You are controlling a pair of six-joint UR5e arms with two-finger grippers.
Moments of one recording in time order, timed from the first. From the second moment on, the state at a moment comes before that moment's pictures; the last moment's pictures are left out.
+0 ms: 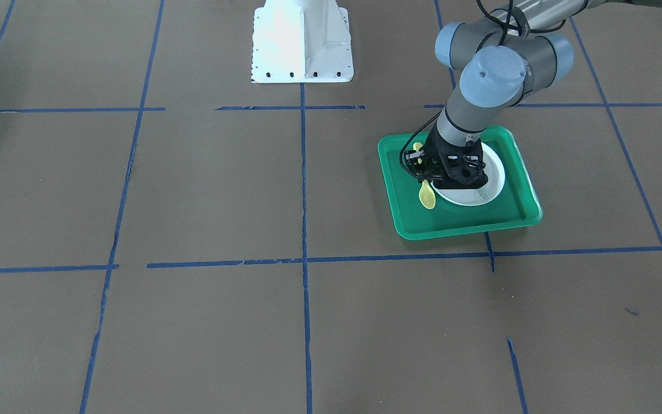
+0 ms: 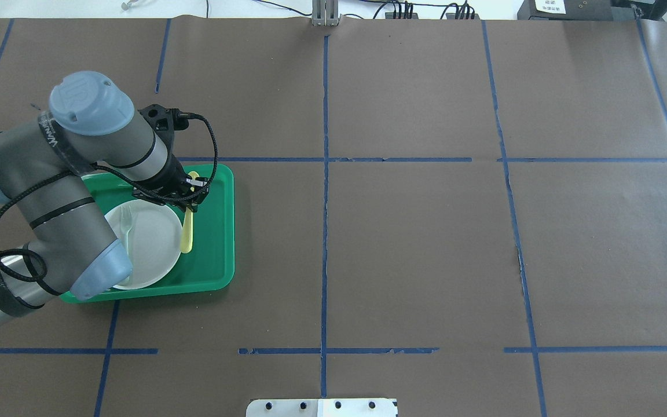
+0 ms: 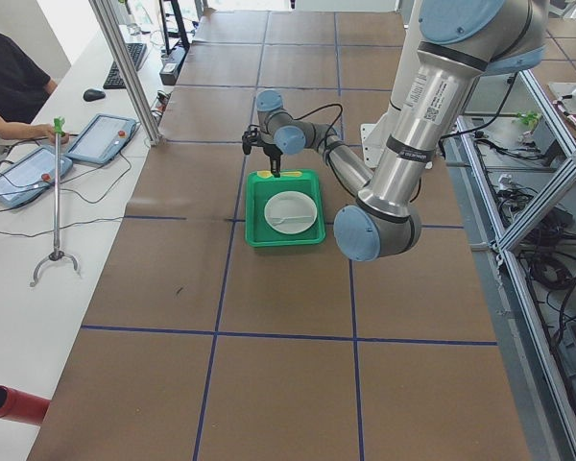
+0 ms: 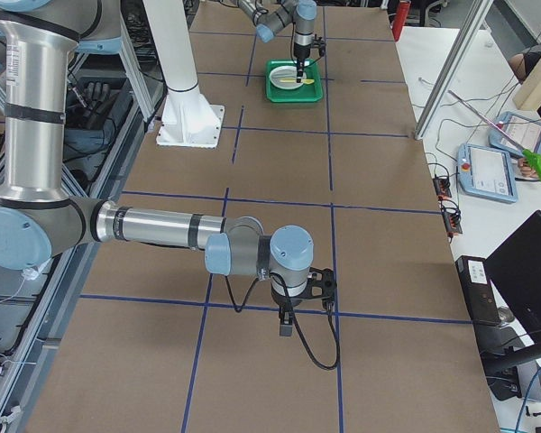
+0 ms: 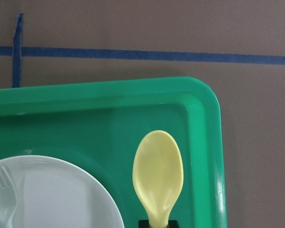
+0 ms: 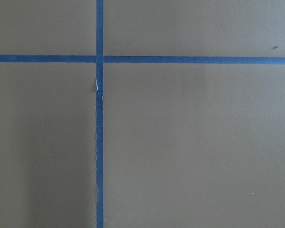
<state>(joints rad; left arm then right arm) -0.70 -2.02 -1.73 -1.68 -2.10 -1.08 1.58 -1.70 1.64 -1.50 2.28 0.01</state>
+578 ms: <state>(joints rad) -0.65 -2.01 -1.66 -1.77 -2.09 -1.12 1.58 -1.70 1.64 -1.50 2.28 0.01</state>
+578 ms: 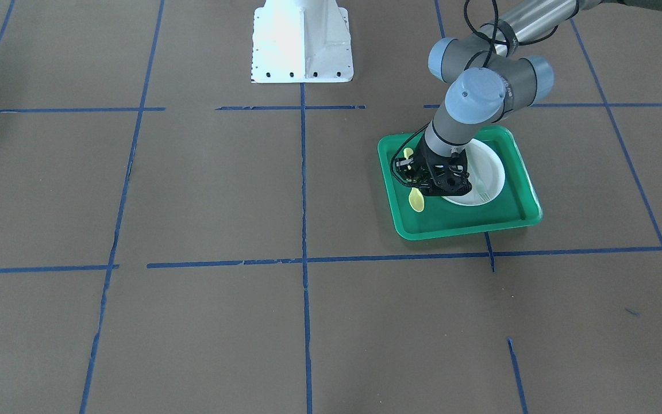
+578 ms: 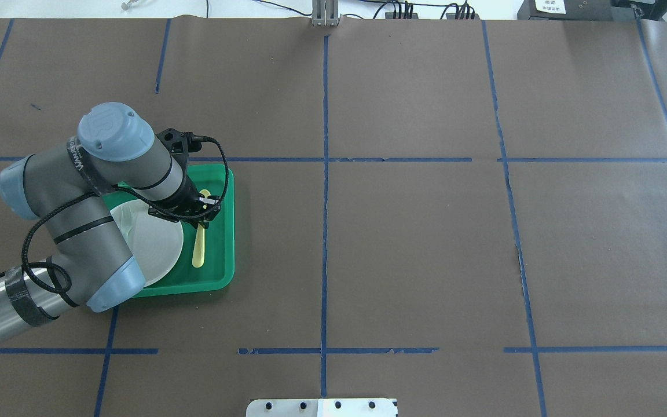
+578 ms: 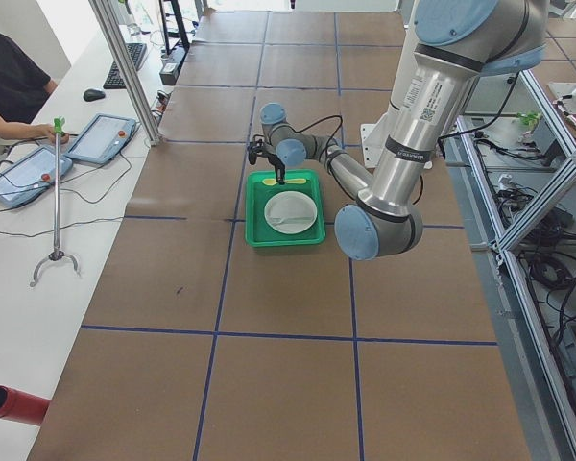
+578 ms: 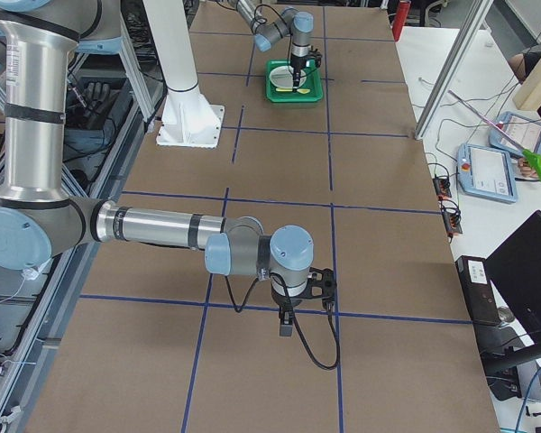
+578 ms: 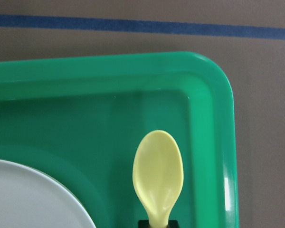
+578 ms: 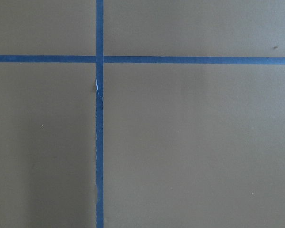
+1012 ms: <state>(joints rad) -0.65 -2.01 -1.65 -1.78 -2.09 -1.12 1.58 -1.70 1.64 -1.50 2.28 0.01</state>
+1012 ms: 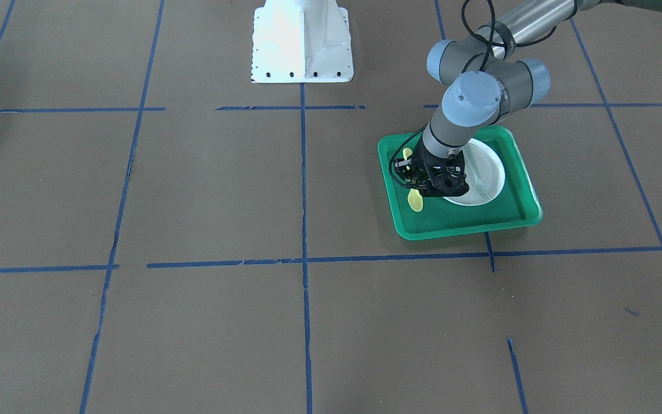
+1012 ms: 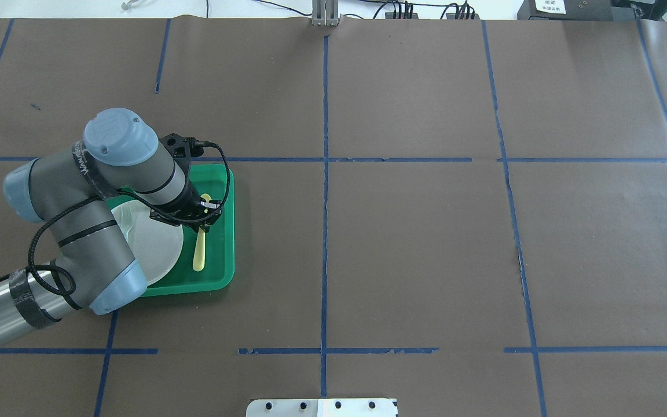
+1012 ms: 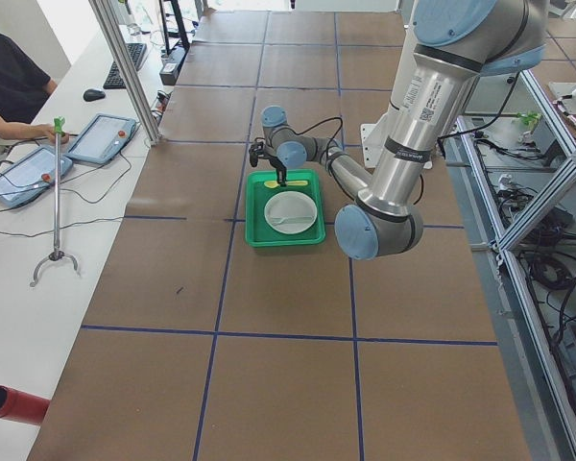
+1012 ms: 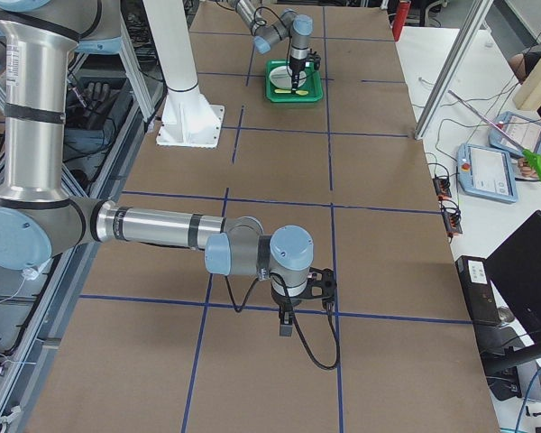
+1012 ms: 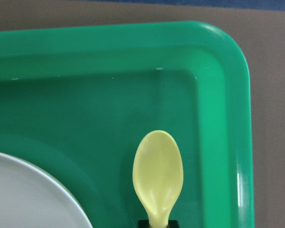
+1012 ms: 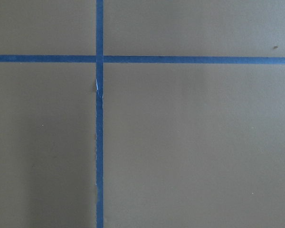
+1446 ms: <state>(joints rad) -0.65 -2.01 -1.65 -1.78 -2.09 -1.11 1.58 -1.70 1.64 -1.50 2.28 0.01</state>
